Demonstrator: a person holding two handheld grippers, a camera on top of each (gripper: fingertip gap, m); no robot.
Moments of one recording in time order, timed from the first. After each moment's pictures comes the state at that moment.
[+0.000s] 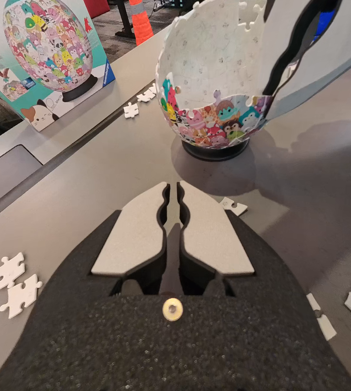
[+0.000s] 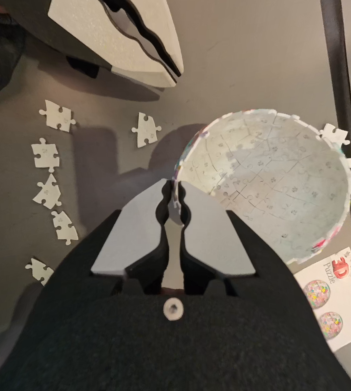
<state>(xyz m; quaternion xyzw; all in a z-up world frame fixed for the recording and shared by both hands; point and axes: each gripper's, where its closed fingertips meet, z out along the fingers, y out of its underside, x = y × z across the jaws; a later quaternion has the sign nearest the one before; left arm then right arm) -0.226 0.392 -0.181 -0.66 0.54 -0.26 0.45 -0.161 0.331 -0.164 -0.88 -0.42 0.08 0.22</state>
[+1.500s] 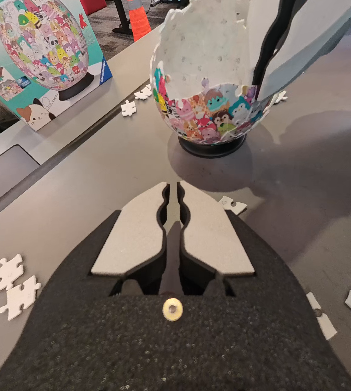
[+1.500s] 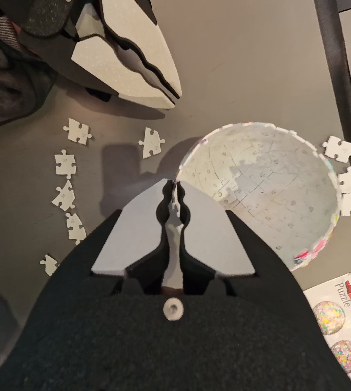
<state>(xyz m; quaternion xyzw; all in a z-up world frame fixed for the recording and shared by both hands) -0.225 0.391 -0.183 -0.66 0.55 -0.25 0.45 -0.162 0.339 -0.153 -0.87 -0.42 0.14 0.23</state>
